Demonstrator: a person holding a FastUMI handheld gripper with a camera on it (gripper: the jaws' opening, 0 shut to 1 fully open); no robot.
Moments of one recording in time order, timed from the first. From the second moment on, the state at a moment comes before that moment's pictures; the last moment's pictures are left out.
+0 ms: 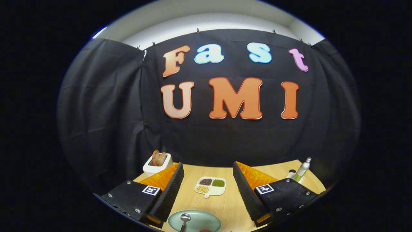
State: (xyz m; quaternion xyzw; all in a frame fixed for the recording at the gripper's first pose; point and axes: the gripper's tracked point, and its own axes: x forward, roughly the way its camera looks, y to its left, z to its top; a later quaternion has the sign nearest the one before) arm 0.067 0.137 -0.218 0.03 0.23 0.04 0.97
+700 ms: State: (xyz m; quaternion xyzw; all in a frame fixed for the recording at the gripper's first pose) arm -0.038 0.204 -0.415 0.03 0.60 0.11 0.79
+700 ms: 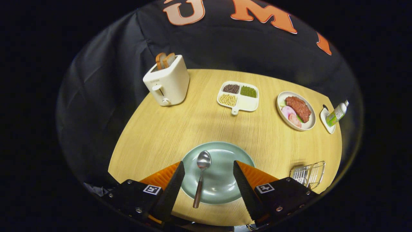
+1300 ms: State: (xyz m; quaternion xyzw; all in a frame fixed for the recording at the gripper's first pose) arm -0.095 0.220 -0.487 0.01 0.74 0.10 0.66
